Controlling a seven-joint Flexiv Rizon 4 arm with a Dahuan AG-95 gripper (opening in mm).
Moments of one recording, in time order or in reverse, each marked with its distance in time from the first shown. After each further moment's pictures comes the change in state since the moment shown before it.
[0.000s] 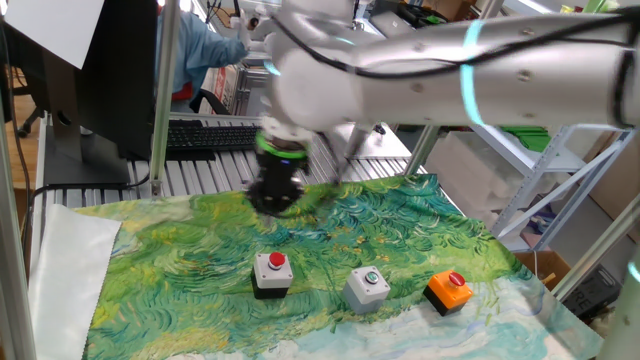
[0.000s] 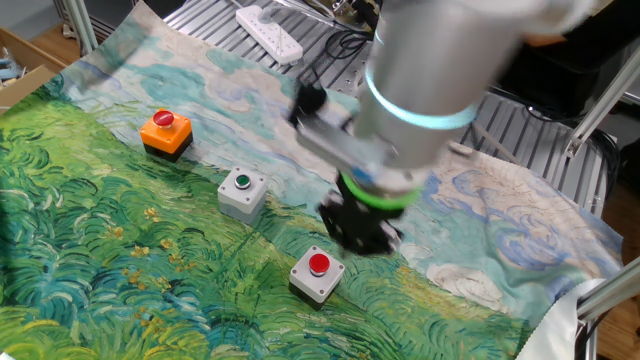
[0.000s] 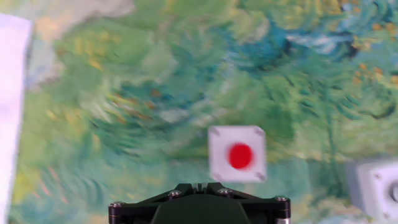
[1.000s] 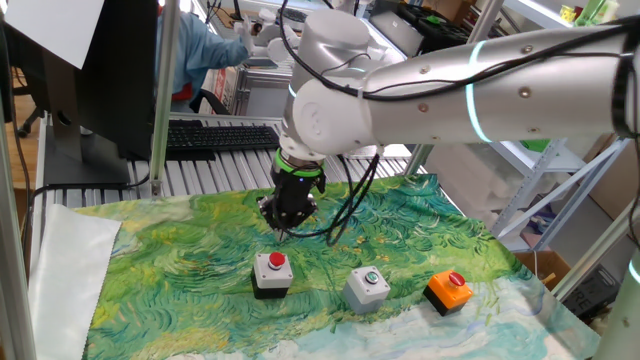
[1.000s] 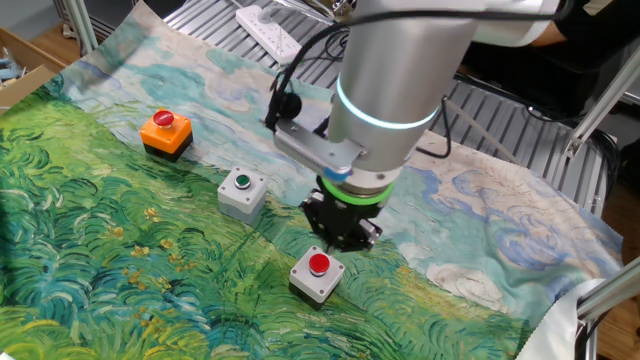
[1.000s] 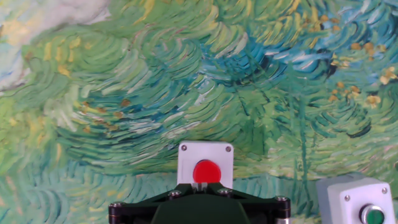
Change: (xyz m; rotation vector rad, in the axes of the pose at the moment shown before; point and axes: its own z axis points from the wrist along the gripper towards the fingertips) arm 0.005 -0.023 0.035 -0.003 0.011 -0.017
